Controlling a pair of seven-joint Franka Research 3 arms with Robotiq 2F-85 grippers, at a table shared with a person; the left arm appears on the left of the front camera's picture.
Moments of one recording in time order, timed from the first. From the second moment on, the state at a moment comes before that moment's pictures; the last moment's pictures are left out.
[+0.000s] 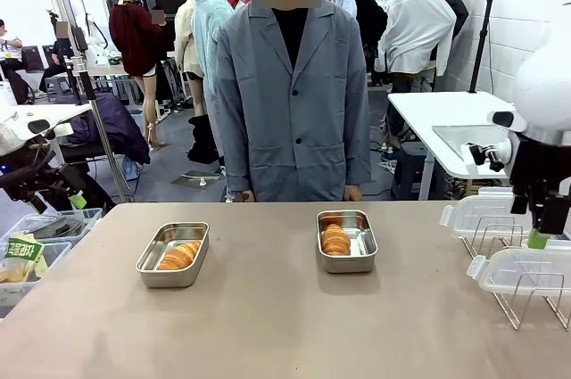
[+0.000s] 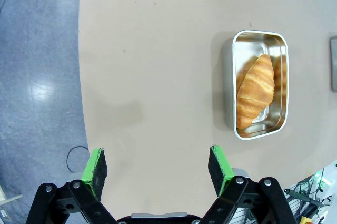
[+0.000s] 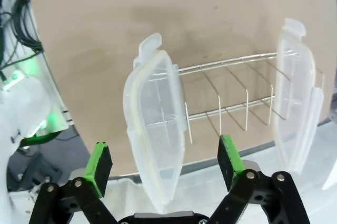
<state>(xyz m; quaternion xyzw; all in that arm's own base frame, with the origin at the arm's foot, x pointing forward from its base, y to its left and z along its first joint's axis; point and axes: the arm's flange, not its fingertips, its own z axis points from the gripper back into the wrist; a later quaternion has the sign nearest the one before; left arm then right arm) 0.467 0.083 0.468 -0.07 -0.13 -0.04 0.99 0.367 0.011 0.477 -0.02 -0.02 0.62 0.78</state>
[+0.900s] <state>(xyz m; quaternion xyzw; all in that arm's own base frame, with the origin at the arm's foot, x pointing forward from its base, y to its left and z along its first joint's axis) 0.467 0.083 0.468 -0.07 -0.13 -0.04 0.99 0.387 0.022 0.419 -0.10 0.03 0.62 0.78</state>
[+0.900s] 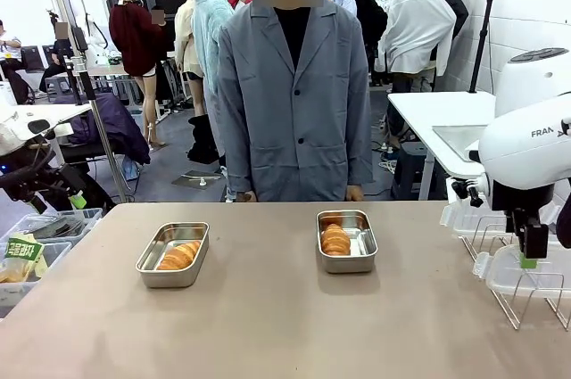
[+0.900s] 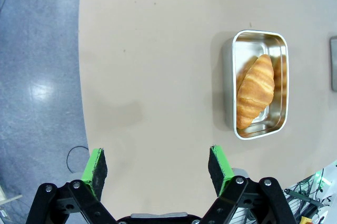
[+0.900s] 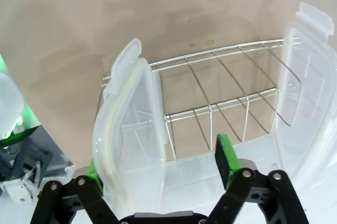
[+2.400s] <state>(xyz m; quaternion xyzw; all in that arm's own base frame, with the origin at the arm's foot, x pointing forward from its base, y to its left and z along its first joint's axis) 0.467 0.083 0.468 -0.07 -0.13 -0.04 0.99 0.358 0.004 0.483 -0.09 -0.05 0.58 0.81</state>
